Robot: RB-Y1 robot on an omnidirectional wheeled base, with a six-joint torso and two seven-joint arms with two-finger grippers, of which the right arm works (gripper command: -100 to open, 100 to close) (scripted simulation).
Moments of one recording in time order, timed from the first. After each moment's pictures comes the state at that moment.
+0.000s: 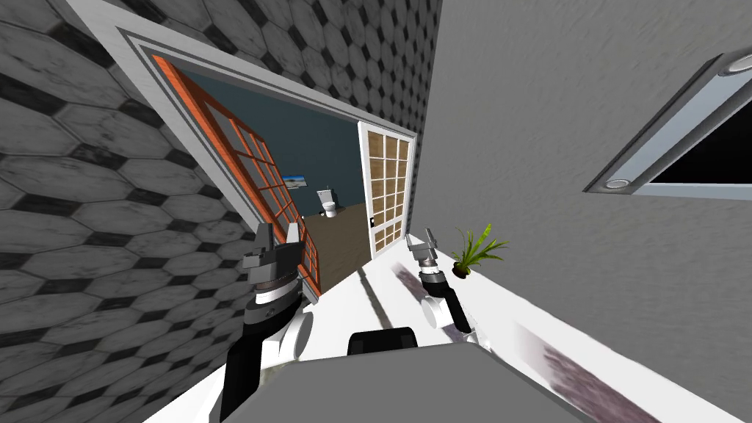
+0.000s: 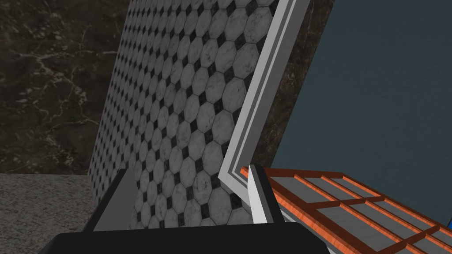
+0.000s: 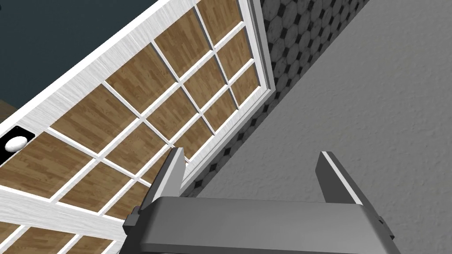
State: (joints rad) arm 0.30 -0.14 0.20 -1.92 -0.22 -0.62 -0.48
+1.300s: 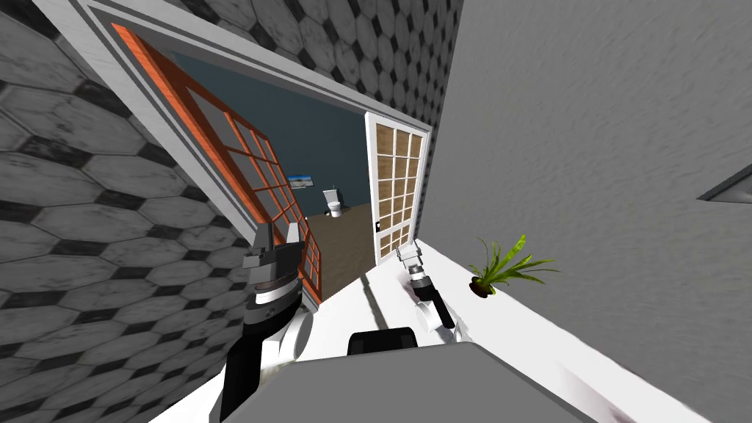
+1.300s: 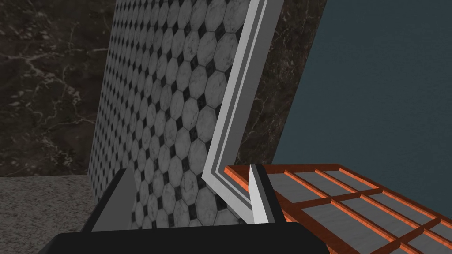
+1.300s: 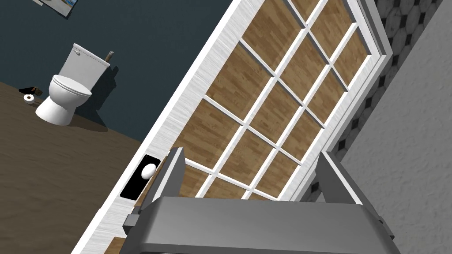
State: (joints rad) arm 0.19 -0.21 0.33 -1.61 -0.30 -0.70 -0.78
